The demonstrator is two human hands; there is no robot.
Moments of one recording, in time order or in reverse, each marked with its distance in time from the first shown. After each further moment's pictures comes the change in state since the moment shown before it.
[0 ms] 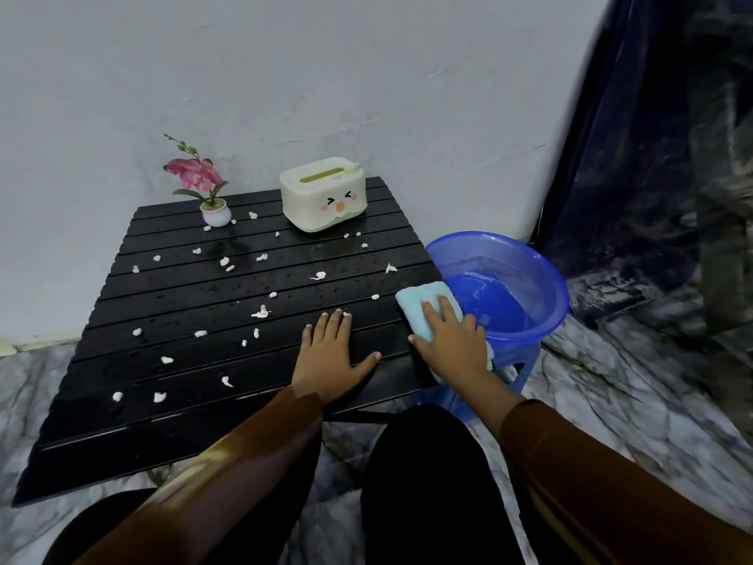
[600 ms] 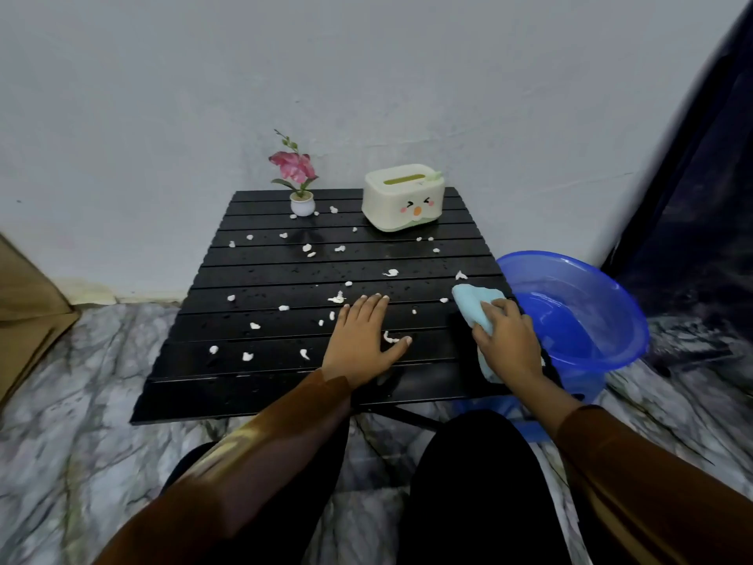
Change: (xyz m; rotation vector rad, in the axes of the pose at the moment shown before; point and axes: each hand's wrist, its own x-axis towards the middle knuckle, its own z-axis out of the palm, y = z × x) left_hand -0.028 -0.040 -0.037 -0.112 0.175 0.005; right_hand -0.002 -0.026 -0.018 0.267 0.165 -0.080
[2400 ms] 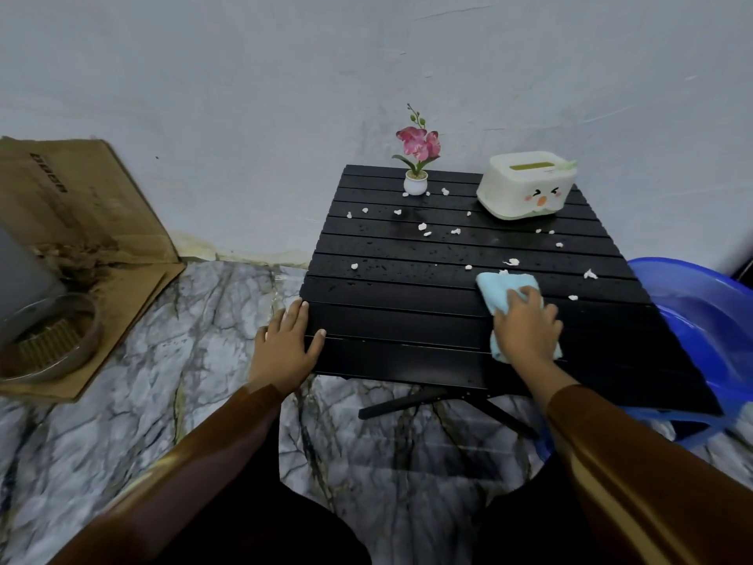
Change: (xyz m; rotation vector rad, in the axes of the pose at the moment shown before) left_hand -0.139 -0.216 -0.061 0.065 0.016 -0.513; right_hand -0.013 -0.147 0.081 -0.096 0.017 0.056
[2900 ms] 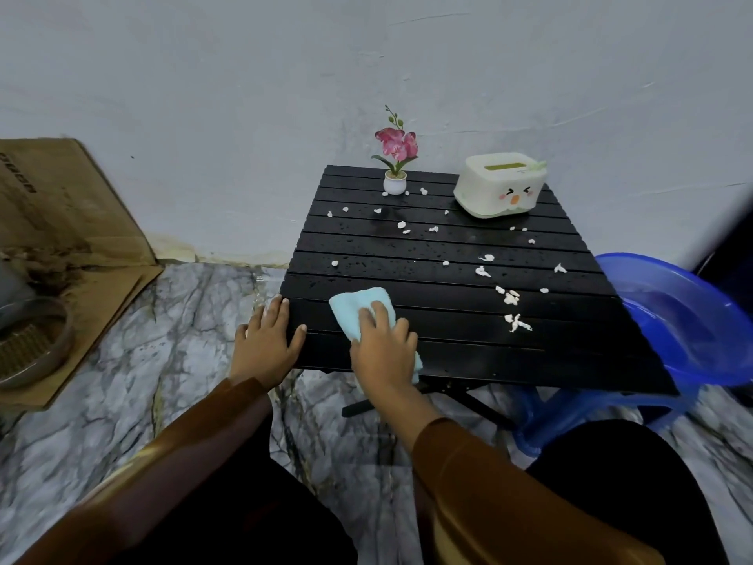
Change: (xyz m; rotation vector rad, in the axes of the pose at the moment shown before) left_hand 0.000 0.004 0.002 0.024 -0.001 -0.022; right_hand -0.109 -0.110 0.031 0.044 -0.081 -0.399
